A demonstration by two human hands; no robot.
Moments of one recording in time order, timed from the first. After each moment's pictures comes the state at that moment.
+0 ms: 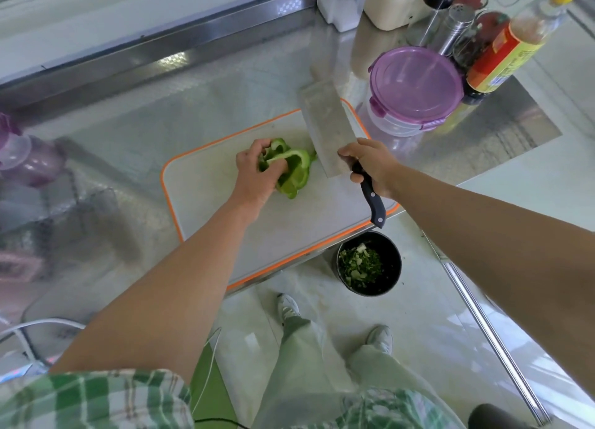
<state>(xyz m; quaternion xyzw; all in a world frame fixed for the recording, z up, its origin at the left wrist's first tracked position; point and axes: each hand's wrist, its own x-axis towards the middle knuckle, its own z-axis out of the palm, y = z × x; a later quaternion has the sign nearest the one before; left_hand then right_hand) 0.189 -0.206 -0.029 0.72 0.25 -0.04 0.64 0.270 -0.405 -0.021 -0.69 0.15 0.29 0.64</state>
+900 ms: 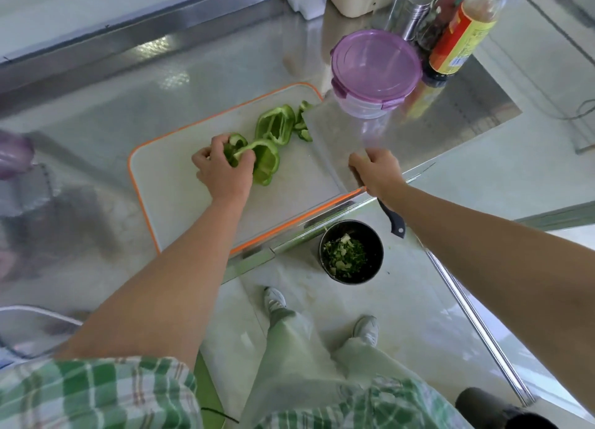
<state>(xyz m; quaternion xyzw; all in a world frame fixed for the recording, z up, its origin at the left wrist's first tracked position) 0.164 -0.246 -0.028 0.79 0.36 0.06 0.49 0.226 -0.481 -0.040 -0.87 0.13 0.16 0.45</state>
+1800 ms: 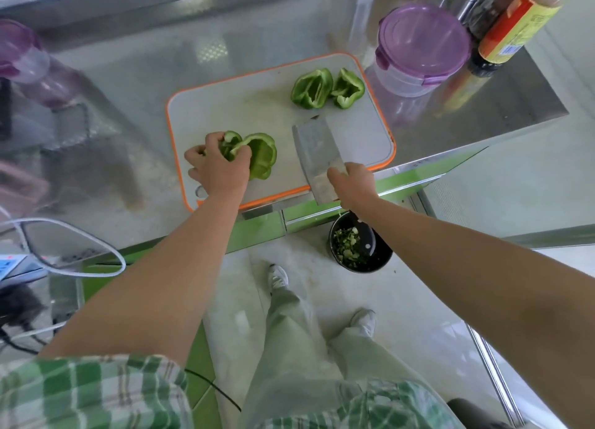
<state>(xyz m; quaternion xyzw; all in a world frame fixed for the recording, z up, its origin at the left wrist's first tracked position) 0.083 -0.226 -0.037 0.77 0.48 0.10 0.42 0.145 -0.422 -0.056 -0.89 0.03 0.24 0.40</state>
